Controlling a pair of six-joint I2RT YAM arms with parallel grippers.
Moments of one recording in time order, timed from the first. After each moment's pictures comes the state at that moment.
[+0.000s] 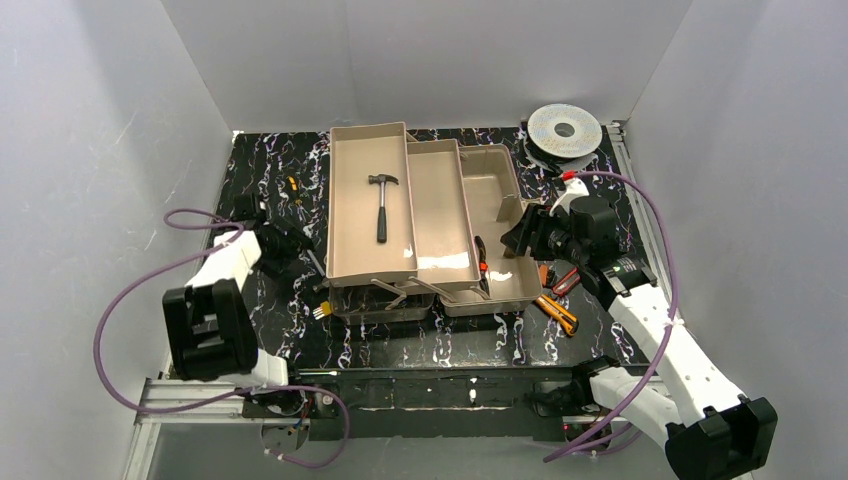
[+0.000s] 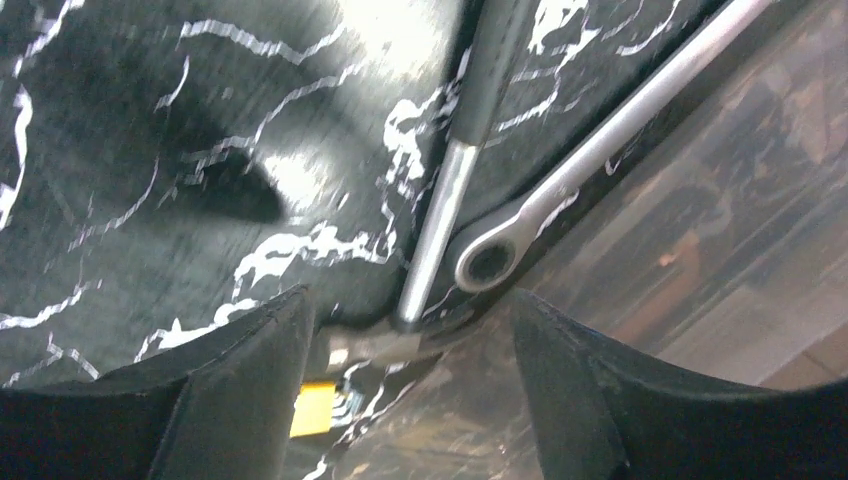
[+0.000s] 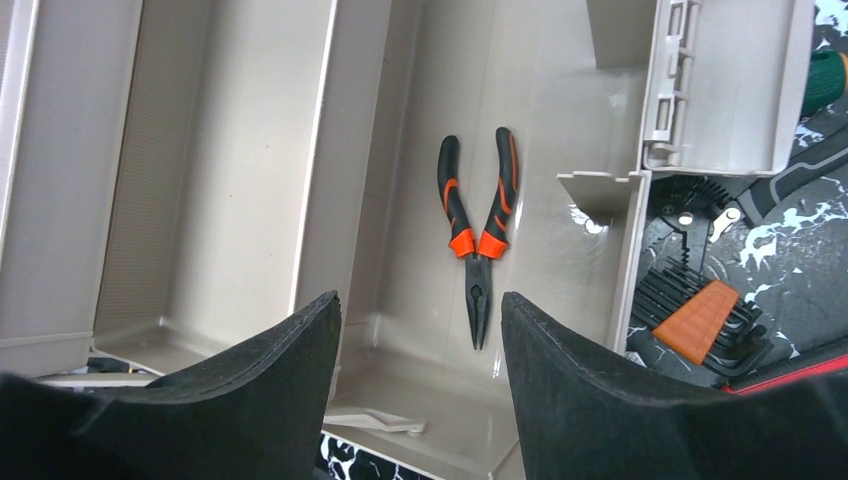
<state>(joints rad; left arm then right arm) 0.18 1.42 0.87 -0.62 0.16 -0.74 0.37 0.92 0.82 -0.41 -0.19 0.45</state>
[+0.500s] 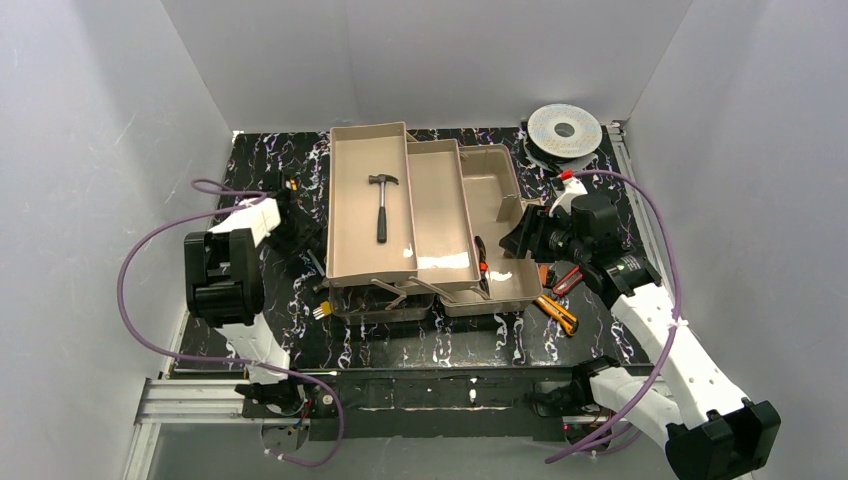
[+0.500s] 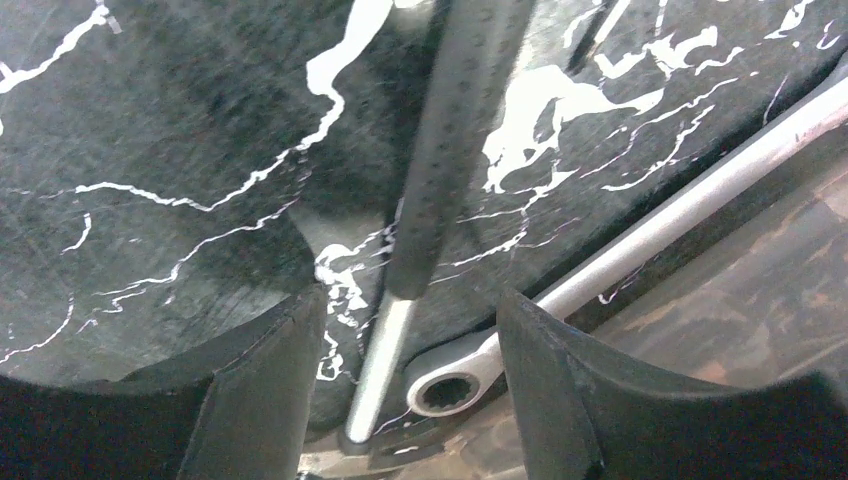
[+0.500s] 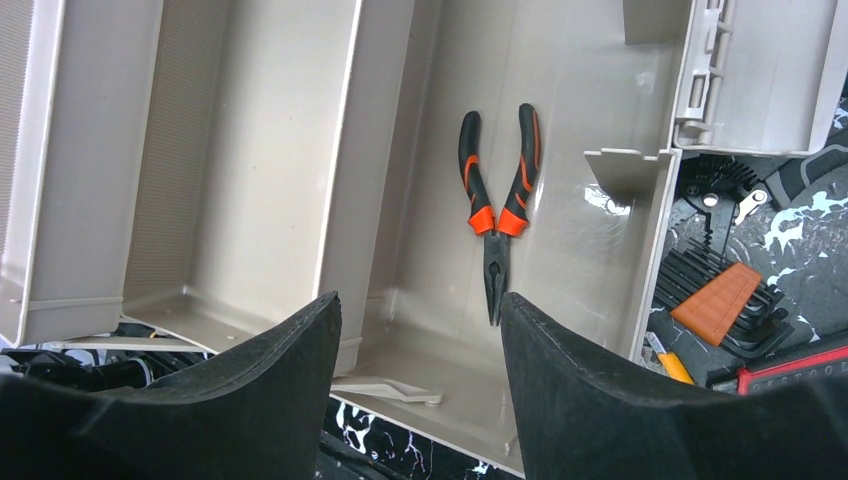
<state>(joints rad) 0.08 1.76 1.11 -0.63 -0.01 -0.78 0.37 0.92 0.86 -0.49 -0.25 0.45</state>
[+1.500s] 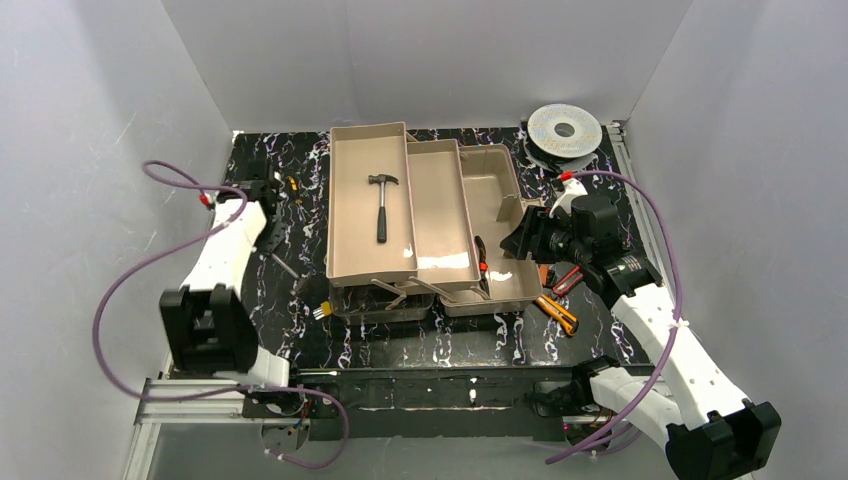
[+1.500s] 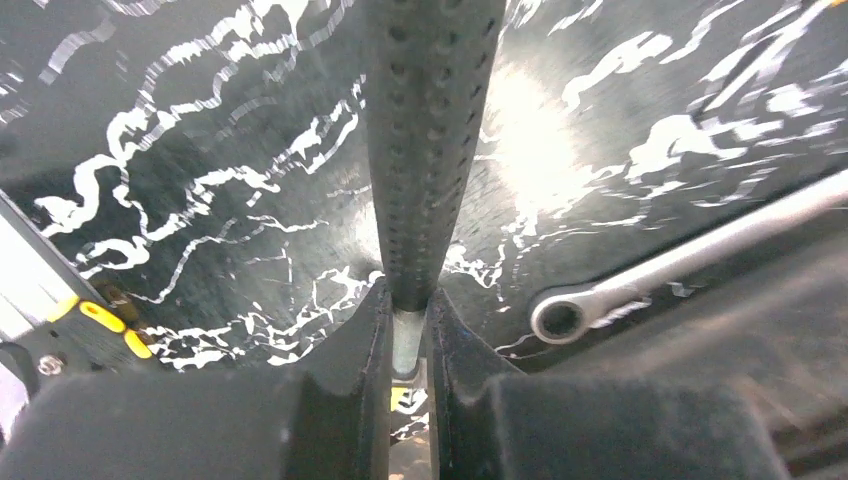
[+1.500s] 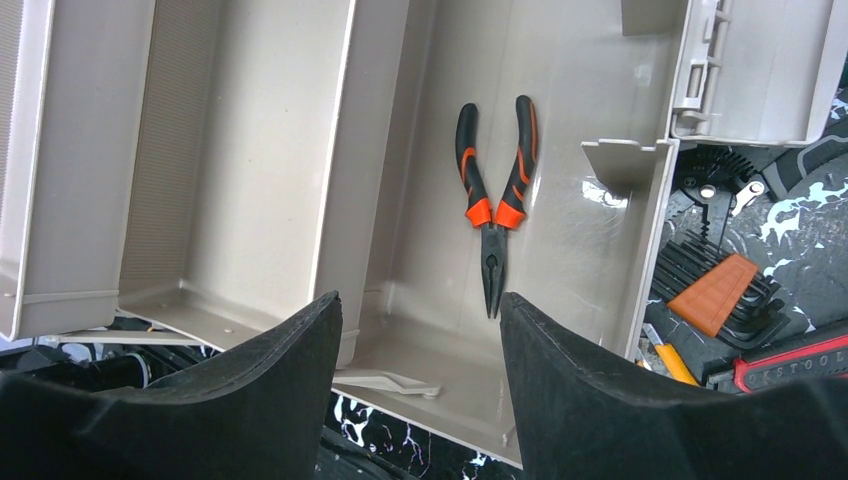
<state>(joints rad) 0.03 1.55 1.23 -1.09 -0.41 -0.96 0.37 0.92 0.87 -0.51 -0.24 0.44</state>
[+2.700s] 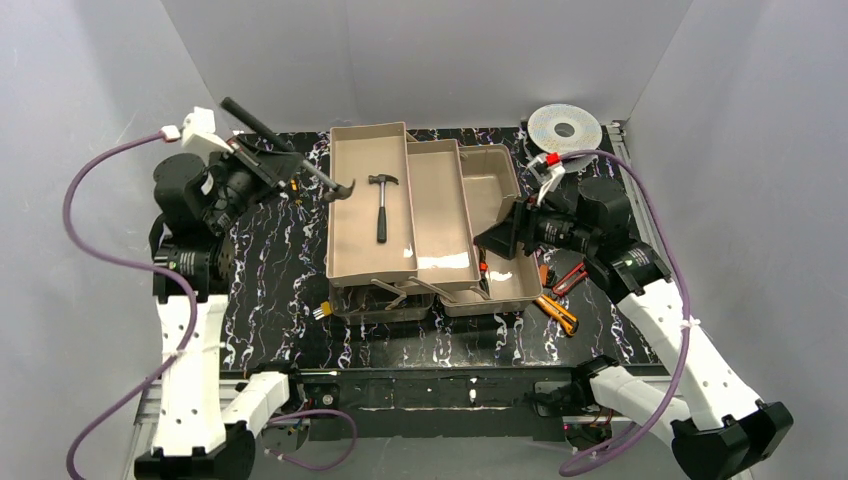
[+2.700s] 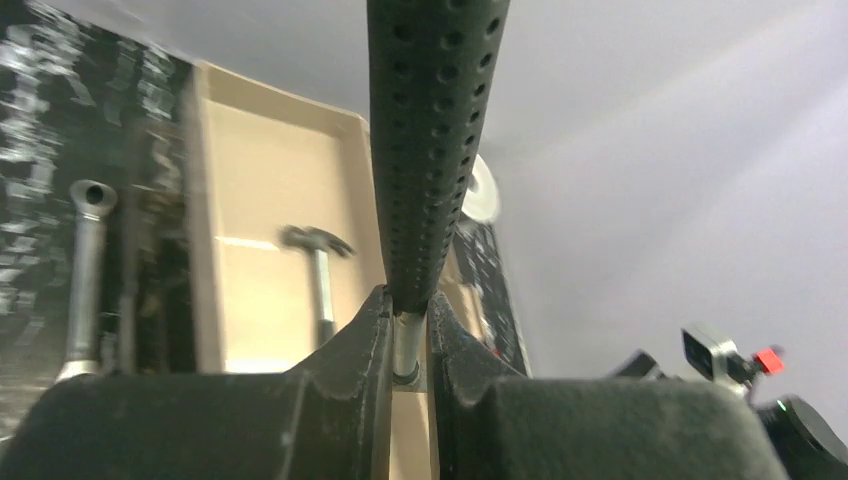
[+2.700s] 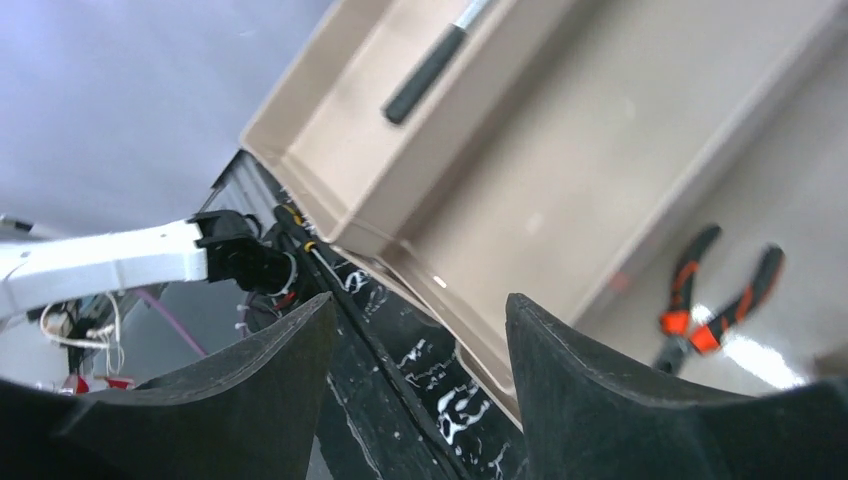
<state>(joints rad) 0.02 0.93 1.38 -0.58 0.31 -0.69 0.43 0.93 1.00 -0.40 -0.63 0.40</state>
